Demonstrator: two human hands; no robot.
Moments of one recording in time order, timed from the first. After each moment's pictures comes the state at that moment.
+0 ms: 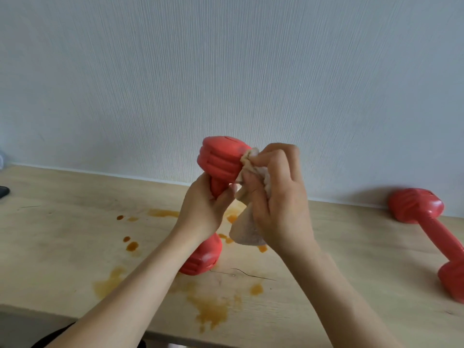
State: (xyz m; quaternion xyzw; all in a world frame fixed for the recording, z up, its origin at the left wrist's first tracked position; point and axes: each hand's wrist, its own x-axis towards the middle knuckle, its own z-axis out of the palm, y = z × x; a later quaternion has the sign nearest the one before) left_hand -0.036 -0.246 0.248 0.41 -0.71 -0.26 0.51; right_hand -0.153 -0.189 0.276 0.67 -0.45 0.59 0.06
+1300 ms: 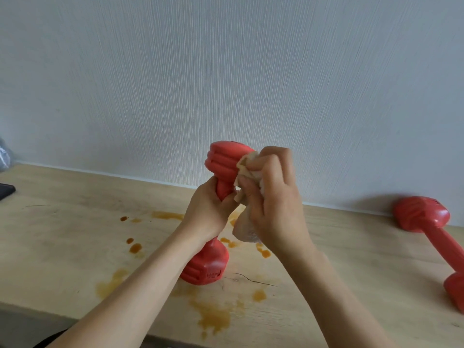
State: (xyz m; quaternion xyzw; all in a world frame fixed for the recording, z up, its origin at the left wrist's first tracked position) left_hand -0.036 -0.247 0.252 0.43 -0.69 -0.35 0.47; right_hand -0.150 -0.206 0.269 0.70 -0.41 0.58 0.08
